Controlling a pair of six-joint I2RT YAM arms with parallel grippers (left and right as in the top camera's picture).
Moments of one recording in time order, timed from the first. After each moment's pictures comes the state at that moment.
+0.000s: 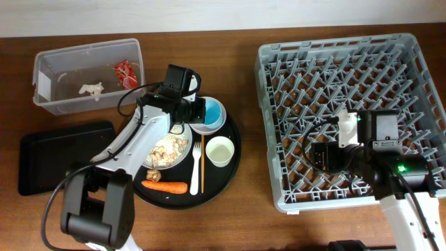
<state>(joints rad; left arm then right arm) -0.32 1.83 1.31 -0.56 0.11 -0.22 0.01 1.06 1.05 -1.09 -0.10 -0.03</state>
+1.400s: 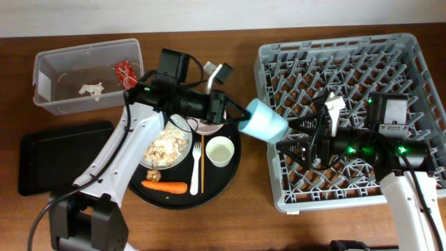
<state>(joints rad) -0.34 1.73 1.45 -0.69 1.25 -0.29 -0.08 1.16 1.05 -0.85 -1.14 -0.35</state>
